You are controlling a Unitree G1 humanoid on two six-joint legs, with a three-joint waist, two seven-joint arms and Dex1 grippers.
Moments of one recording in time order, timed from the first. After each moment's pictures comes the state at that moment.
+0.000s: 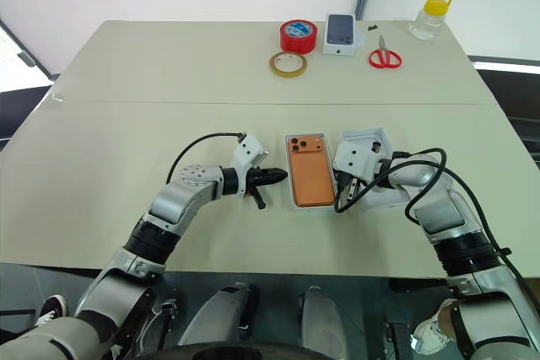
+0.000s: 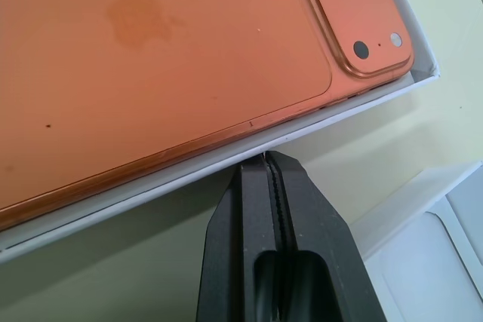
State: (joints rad) left arm -0.55 0.19 -0.30 0.19 -0.19 0.53 -0.77; right arm -0.40 -0.75 0.17 0.06 -0.11 0.19 0.97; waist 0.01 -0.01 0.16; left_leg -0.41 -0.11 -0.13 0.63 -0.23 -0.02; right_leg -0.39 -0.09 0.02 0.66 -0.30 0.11
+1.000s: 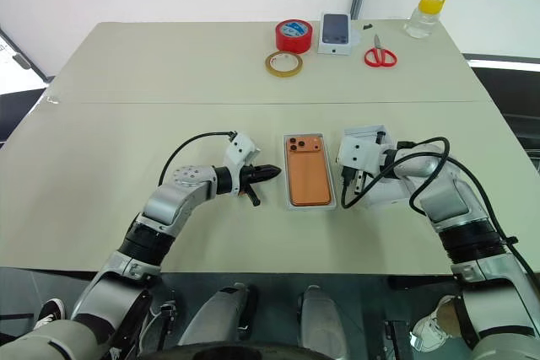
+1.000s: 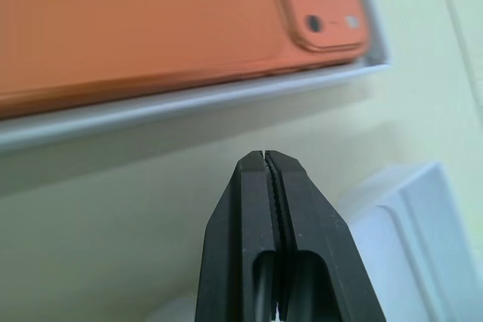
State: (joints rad) left arm -0.52 0.22 -0.25 0.18 -0.19 0.52 -0.74; right arm -0.50 -0.77 0.19 0.19 -0.19 0.07 0.94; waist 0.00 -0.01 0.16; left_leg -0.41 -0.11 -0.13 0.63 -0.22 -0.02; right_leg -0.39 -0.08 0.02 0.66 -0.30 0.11
